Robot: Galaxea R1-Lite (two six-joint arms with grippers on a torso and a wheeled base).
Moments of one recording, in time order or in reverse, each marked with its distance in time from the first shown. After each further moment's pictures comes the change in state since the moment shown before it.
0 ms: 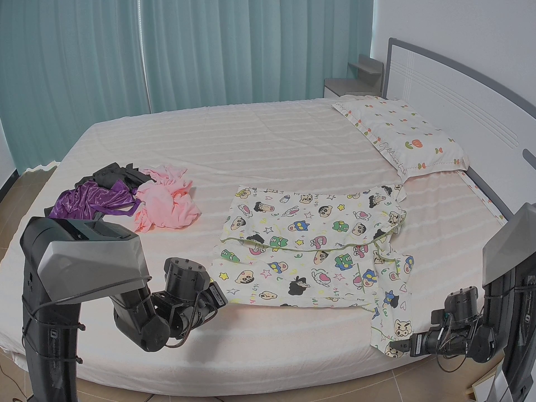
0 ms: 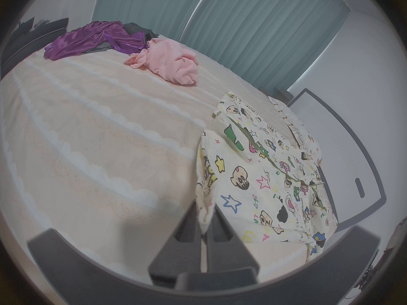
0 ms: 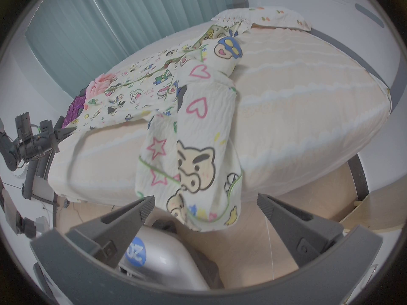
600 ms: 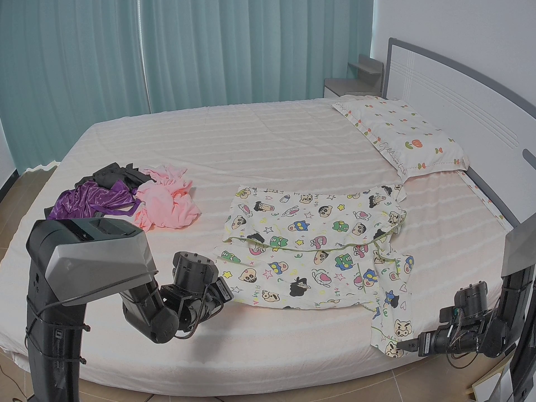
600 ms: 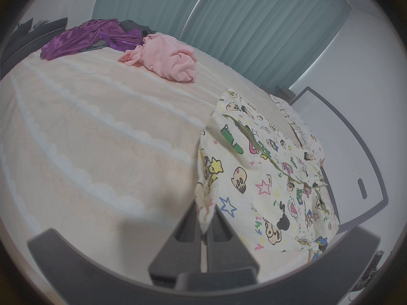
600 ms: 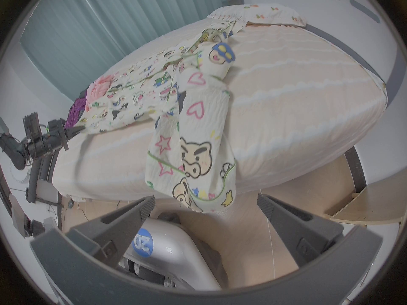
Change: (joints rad) left arm -0.001 0.026 -0.108 0.103 0.000 -0.006; right arm -0.018 -0.170 0.000 0.239 0.046 -0.002
